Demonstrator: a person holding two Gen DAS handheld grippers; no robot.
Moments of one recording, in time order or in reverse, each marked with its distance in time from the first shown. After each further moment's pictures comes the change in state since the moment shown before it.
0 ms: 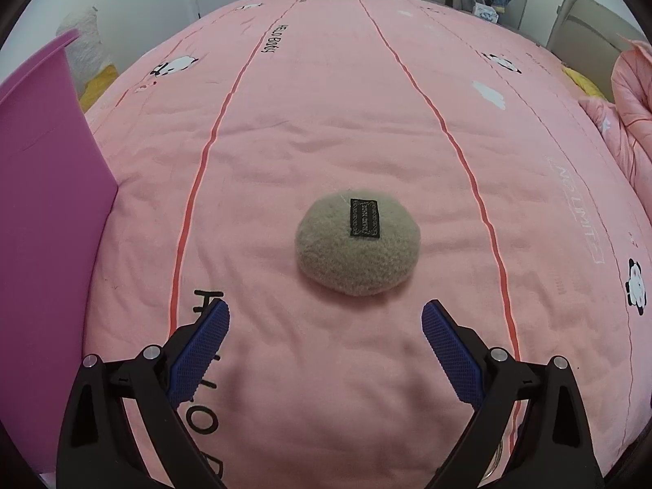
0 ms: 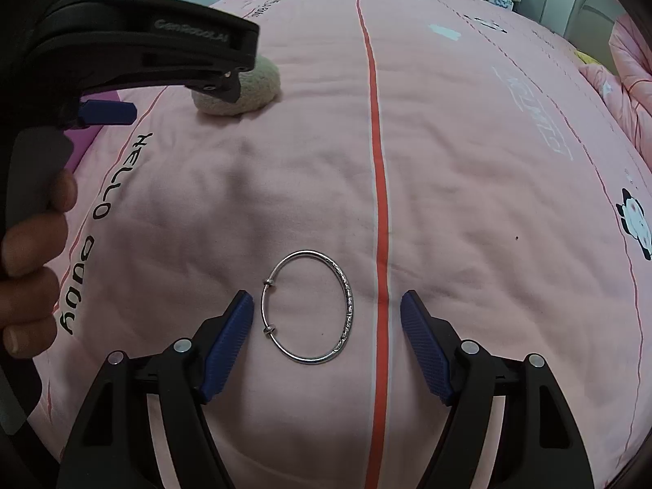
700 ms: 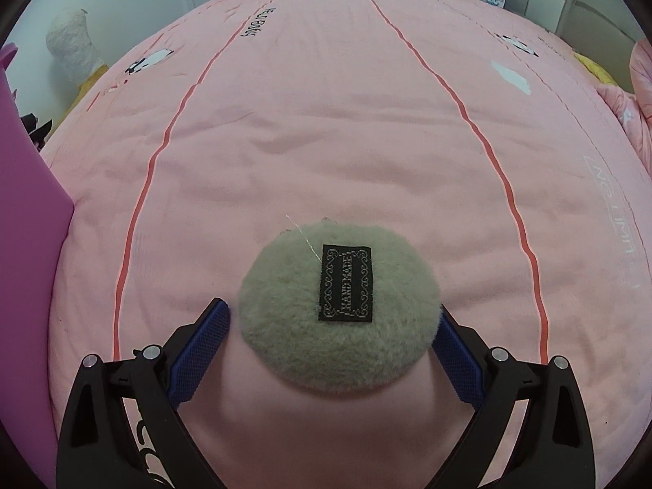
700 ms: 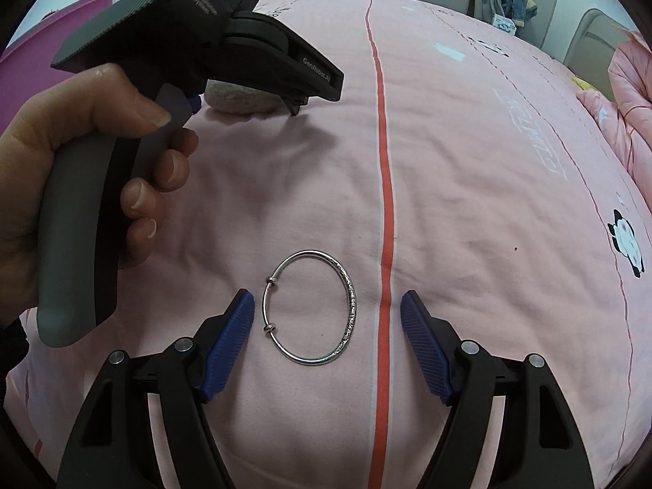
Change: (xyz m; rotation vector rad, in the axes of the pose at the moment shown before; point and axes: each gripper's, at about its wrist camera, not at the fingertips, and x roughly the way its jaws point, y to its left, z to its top) left arm 0.061 -0.017 0.023 0.016 0.030 0.031; right arm -0.005 0.023 -0.017 -0.063 -0.053 -0.052
